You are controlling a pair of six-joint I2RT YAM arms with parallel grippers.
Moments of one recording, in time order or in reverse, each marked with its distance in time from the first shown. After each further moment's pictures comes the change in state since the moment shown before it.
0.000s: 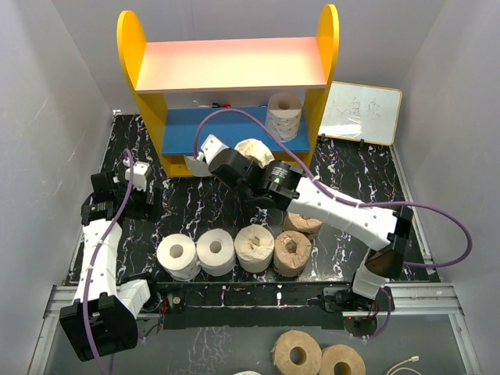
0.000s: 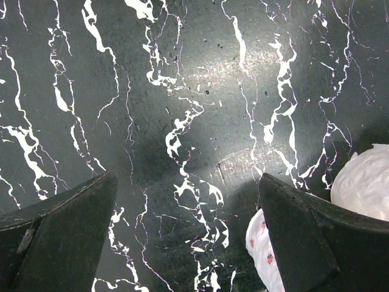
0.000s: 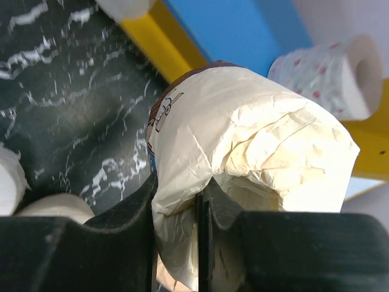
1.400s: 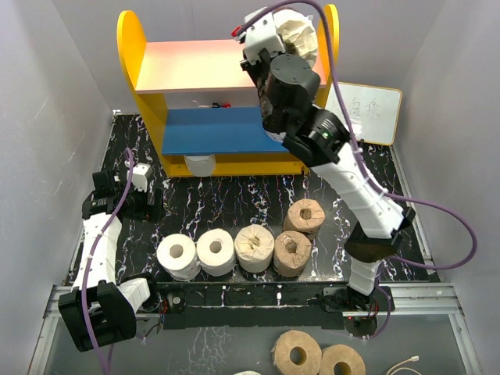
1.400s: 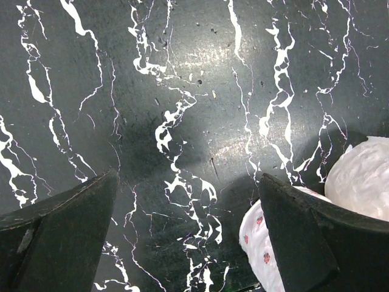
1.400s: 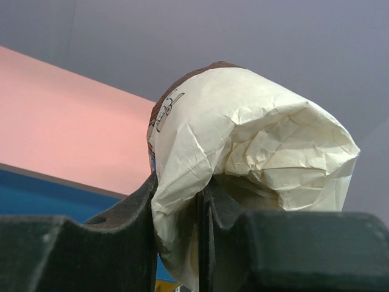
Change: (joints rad) left arm 0.013 0.065 0.001 -0.013 0.028 0.000; right arm -0.183 0.120 0.689 0.469 0.240 -0.431
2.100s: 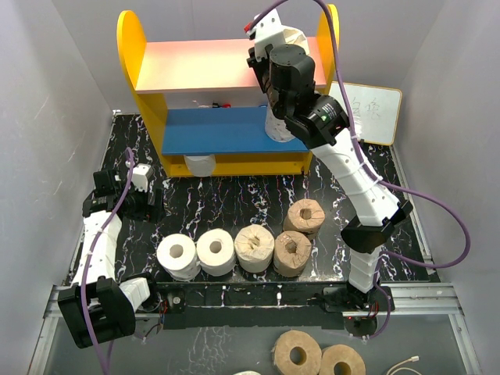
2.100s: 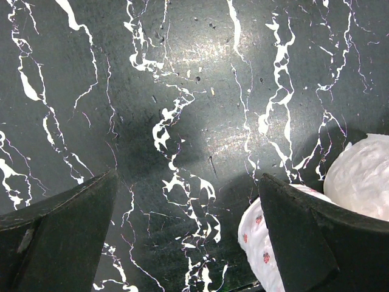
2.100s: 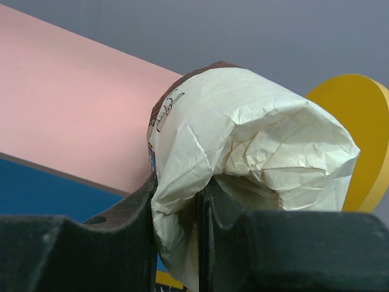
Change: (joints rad) left arm 0.000 0.026 0.003 -0.011 0.005 0.002; right arm -0.180 0.071 -0.010 -0.149 -0.267 0.247
